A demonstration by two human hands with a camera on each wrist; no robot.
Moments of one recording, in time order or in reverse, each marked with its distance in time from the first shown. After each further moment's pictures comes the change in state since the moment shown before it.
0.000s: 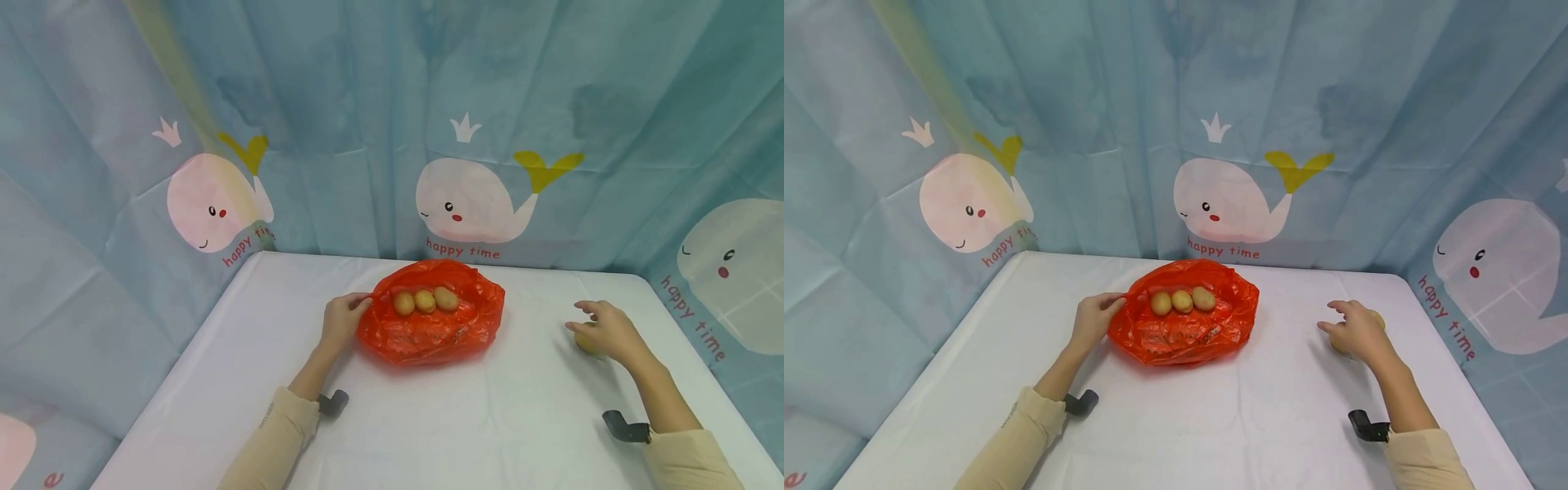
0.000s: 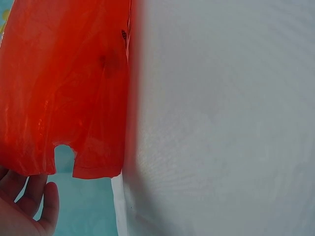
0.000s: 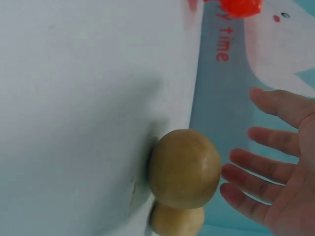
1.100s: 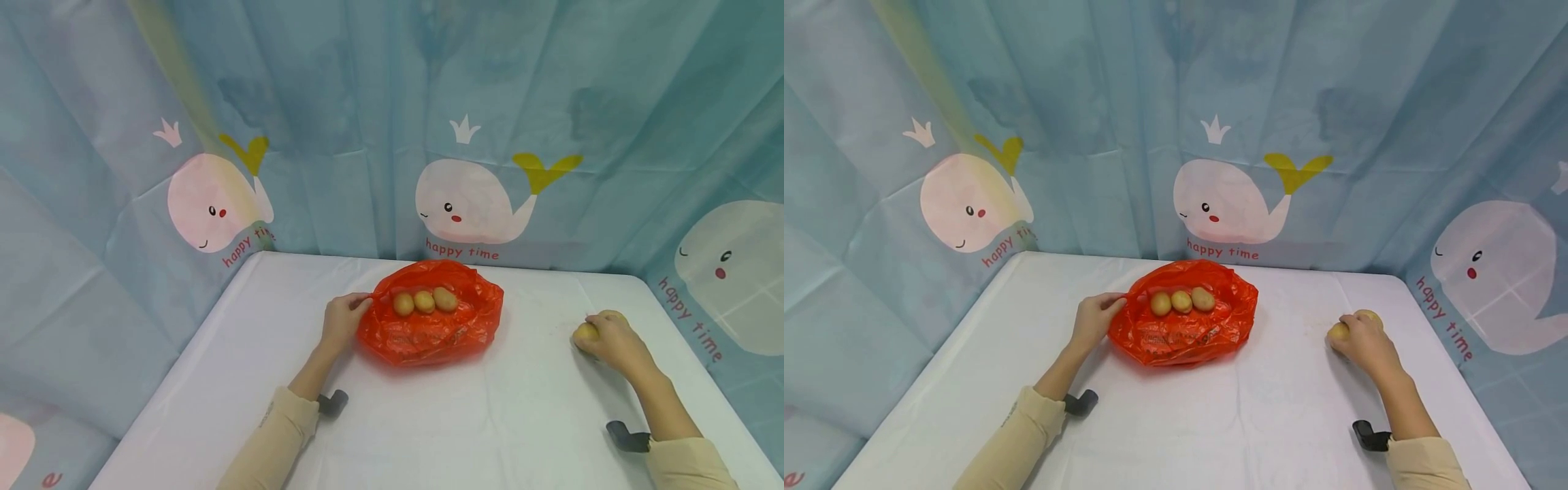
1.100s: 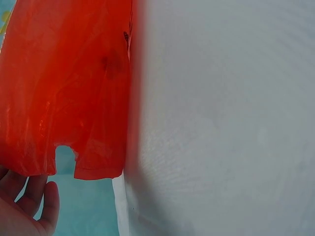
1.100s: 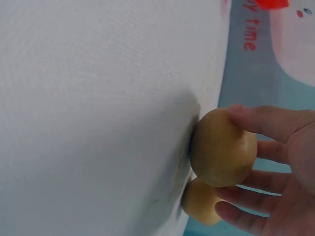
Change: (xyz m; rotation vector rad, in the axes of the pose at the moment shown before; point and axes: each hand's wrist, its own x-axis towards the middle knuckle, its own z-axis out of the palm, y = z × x) left_hand 0.000 0.001 0.001 -0.001 -0.005 -0.003; right_hand -0.011 0.027 0.016 -0.096 0.043 -0.008
